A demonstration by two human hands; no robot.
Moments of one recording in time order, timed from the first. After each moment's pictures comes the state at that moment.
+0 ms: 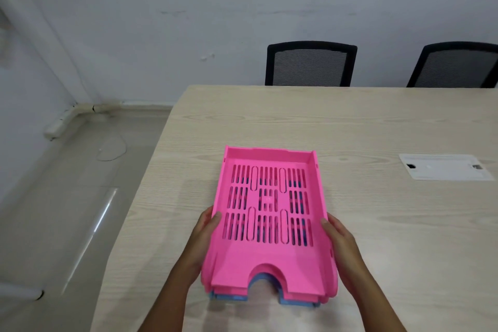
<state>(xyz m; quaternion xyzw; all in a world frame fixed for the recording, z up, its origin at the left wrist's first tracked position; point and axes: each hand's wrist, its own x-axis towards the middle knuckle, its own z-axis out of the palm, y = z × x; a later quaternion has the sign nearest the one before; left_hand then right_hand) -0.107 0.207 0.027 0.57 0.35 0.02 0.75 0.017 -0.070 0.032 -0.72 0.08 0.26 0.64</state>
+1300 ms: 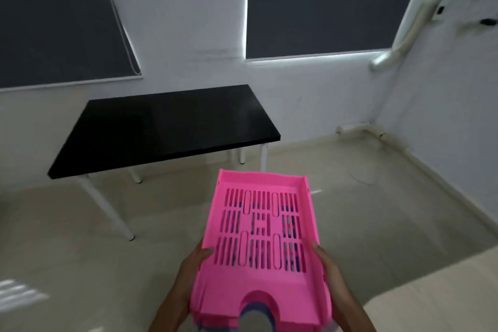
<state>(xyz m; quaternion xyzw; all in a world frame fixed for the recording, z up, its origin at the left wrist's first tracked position) -0.615 0.346 0.024 0.19 0.55 0.49 0.65 -0.332 0.386 0.040 -0.54 -0.28 0.69 0.38</state>
